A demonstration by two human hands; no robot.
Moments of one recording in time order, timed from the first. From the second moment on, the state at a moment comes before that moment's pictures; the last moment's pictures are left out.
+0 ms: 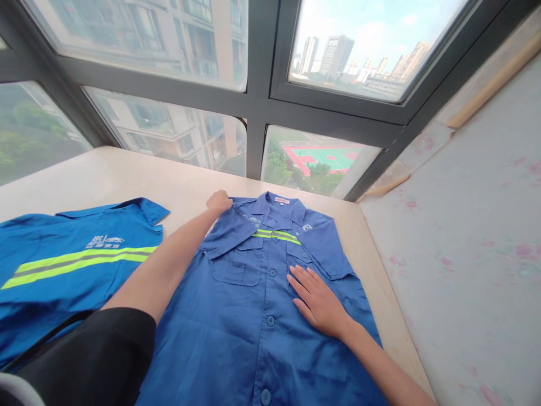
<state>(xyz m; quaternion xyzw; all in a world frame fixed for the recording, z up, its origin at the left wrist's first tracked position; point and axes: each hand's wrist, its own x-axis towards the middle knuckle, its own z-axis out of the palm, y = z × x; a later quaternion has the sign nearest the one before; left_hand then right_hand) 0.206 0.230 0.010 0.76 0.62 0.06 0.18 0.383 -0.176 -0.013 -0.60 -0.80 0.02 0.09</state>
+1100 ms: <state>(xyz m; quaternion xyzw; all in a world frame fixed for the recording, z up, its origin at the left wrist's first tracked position) 0.191 0.014 0.006 0.95 0.30 0.10 0.04 0.372 -0.178 -0.012 -0.65 -0.76 -0.02 0.04</state>
